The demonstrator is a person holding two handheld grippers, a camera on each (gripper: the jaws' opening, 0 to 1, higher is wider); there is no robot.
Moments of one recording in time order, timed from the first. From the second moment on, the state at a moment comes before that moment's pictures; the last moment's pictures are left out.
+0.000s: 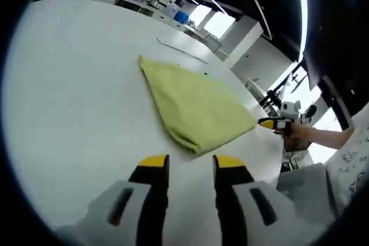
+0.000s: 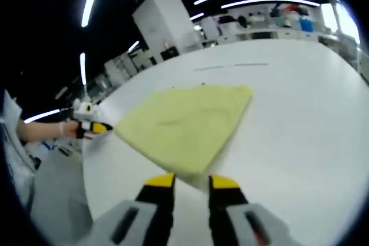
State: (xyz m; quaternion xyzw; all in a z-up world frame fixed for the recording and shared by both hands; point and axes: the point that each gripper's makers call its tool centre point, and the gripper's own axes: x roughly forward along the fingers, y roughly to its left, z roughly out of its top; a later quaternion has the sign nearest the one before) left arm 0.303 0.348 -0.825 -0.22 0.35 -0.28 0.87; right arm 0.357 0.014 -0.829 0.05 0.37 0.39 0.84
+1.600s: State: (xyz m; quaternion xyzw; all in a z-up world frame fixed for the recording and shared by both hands) left arm 0.313 0.338 -0.831 -0.26 0.35 -0.28 0.86; right arm 0.357 0.009 -0.833 0.06 0.38 0.38 0.84
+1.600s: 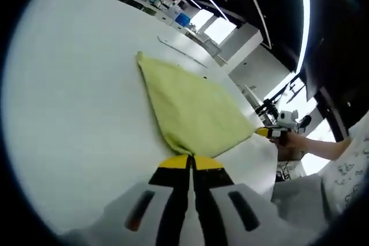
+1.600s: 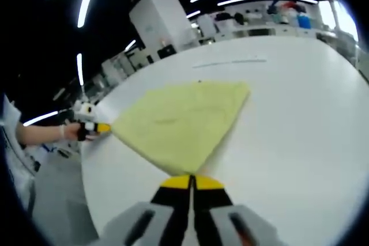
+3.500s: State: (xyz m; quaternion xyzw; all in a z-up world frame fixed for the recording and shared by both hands) left arm 0.256 0.359 -0.837 -0.23 0.36 -0.27 0.86; right arm 0.298 -0.006 -0.838 0.10 0.38 0.39 0.83
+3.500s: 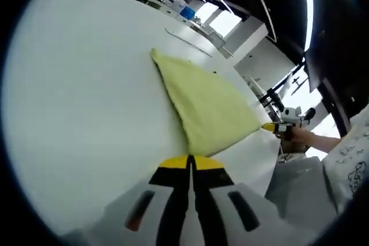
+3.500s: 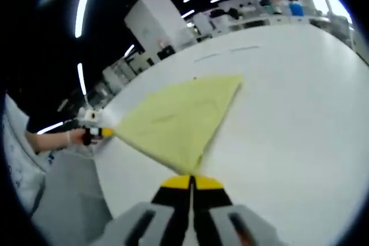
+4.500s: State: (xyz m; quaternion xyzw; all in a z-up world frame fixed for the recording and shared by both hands) left arm 0.268 0.347 -0.747 -0.17 0.22 -0.24 0.93; right arm 0.295 -0.007 -0.762 0.07 0.29 0.38 0.88
